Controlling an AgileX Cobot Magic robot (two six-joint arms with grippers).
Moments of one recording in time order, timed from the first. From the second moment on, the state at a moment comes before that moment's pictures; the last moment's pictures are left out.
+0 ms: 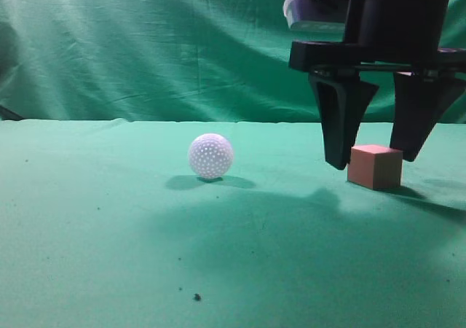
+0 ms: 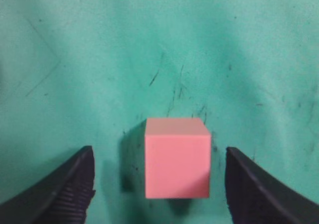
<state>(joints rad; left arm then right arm) 0.05 -0.02 0.02 0.15 0.37 -0.28 0.55 1.78 -1.05 -0.05 0.74 0.16</state>
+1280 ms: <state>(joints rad) 0.05 -0.02 0.02 0.15 0.37 -0.28 0.35 2.06 -1.52 -0.07 0.77 0.16</state>
